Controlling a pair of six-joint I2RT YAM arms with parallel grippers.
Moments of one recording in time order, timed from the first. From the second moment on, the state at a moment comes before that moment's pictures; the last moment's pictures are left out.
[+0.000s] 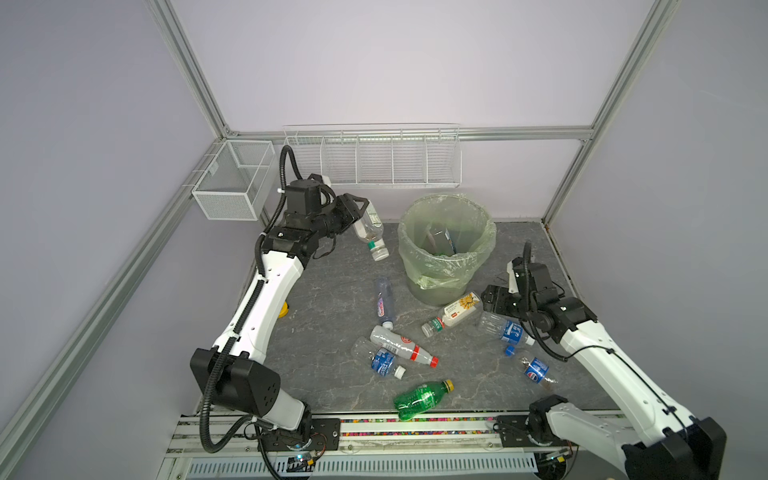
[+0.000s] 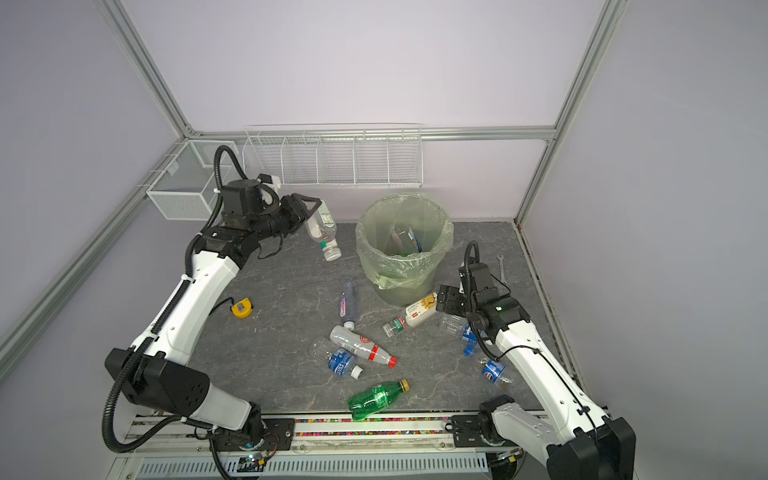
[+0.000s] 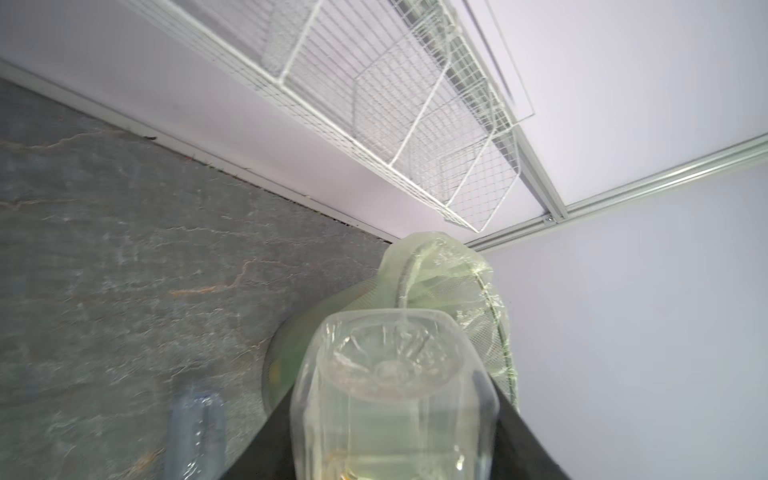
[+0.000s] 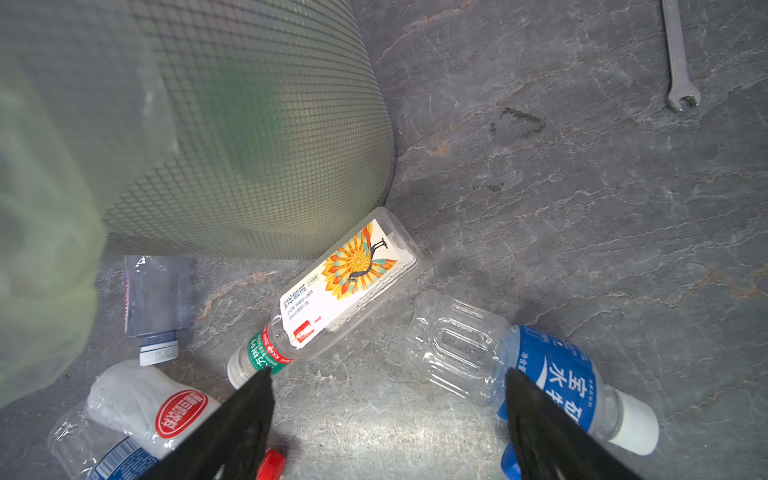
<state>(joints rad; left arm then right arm) -0.30 1.55 1.69 -0.47 0.37 -0.80 0.34 1.06 0.92 -0.73 0.04 0.48</state>
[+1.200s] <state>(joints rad) -0.58 1.95 2.28 -0.54 0.32 -0.75 0.33 0.99 0.90 -0.75 0.08 0.48</state>
